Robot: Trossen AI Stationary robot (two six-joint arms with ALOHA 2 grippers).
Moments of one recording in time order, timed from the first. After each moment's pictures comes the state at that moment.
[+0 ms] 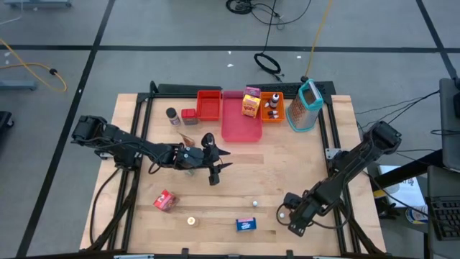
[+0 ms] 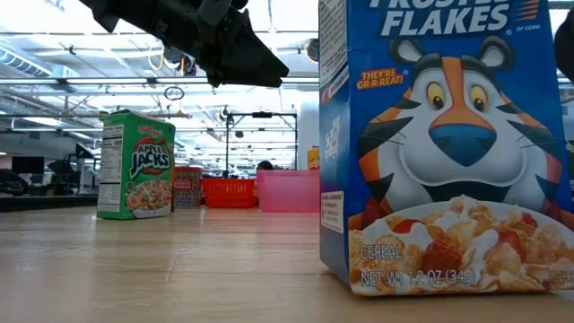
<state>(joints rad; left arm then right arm) -0.18 1.49 0.81 0.28 -0.35 -0.09 0.76 1.50 0.86 -0.57 -0.16 1.37</state>
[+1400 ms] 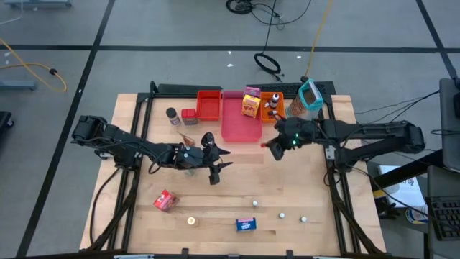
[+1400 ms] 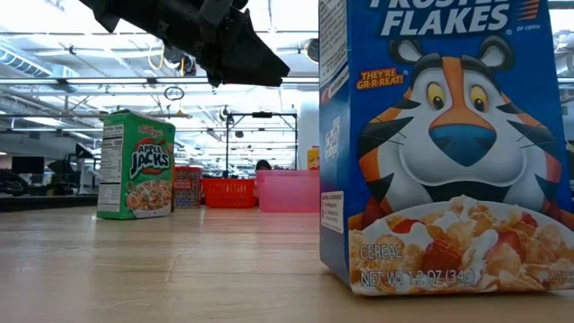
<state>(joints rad) -0.18 1.49 0.81 0.28 -0.36 -0.10 -0.12 1.10 0.86 -0.49 0.00 0.67</state>
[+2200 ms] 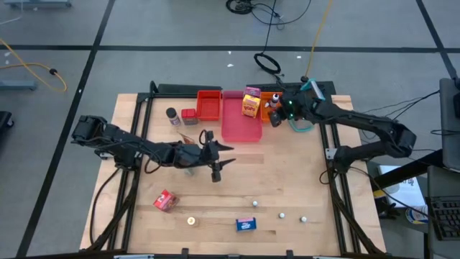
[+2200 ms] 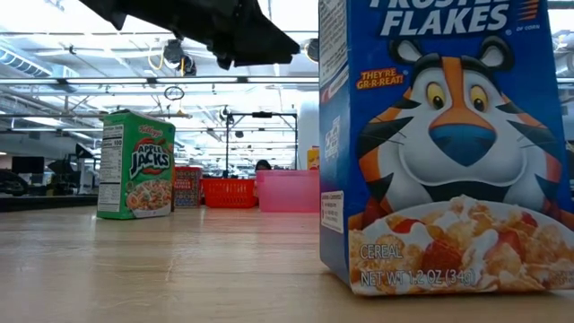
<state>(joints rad) -0.17 1.49 0.81 0.44 -0.37 0.06 -0.57 1.26 0.86 -0.40 0.16 0.31</state>
